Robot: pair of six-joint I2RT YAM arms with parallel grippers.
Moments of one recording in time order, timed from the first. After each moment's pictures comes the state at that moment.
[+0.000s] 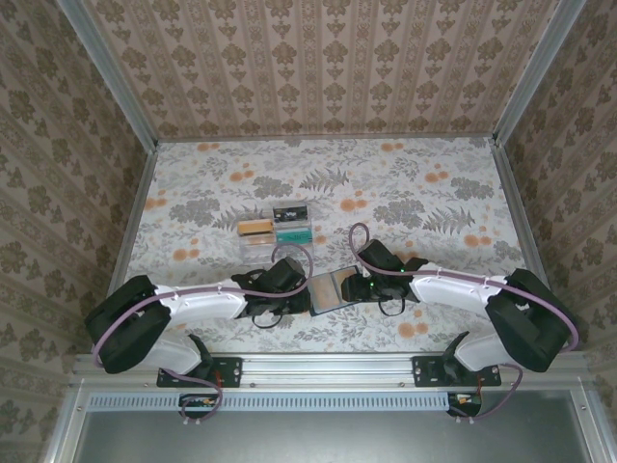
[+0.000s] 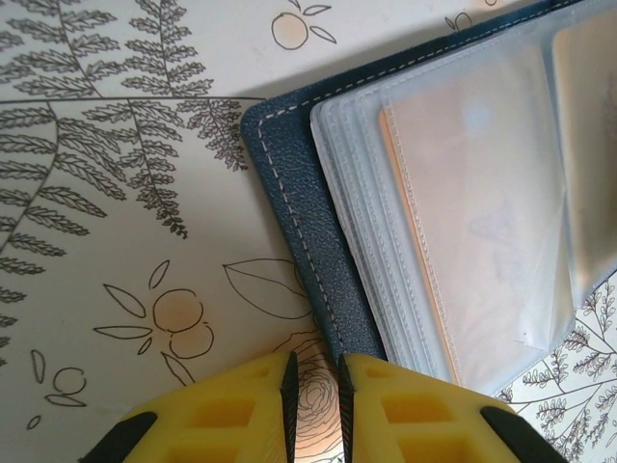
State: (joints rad) left arm -1.00 1.38 0.55 -0.19 0.07 -0.93; right arm 0.71 1.39 0.62 -0.32 -0.13 0.67
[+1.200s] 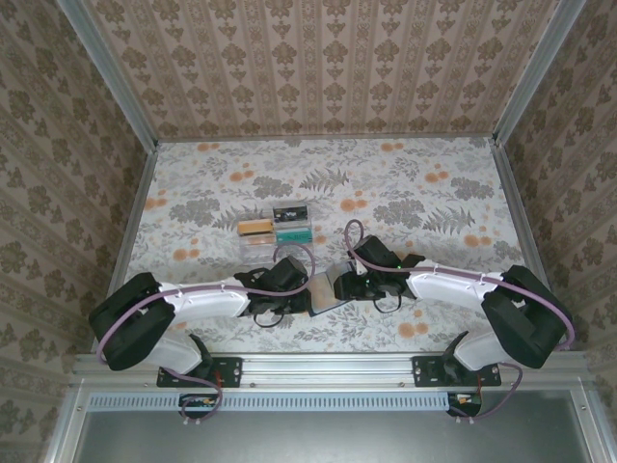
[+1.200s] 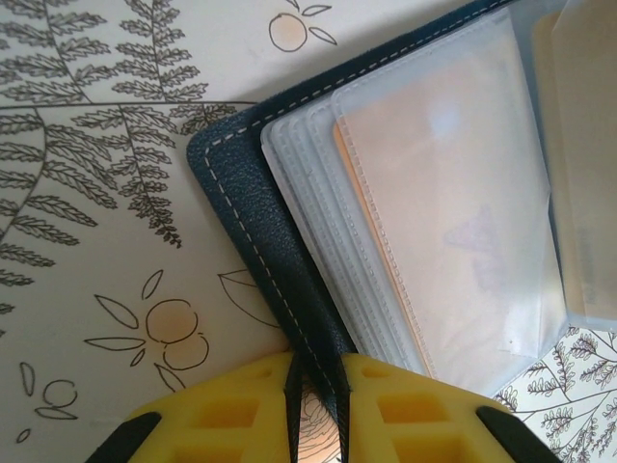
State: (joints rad) left arm -1.00 1.41 0.57 -0.20 0.07 -0.93; right arm 0.72 1.43 0.66 -0.28 -0.26 0.68
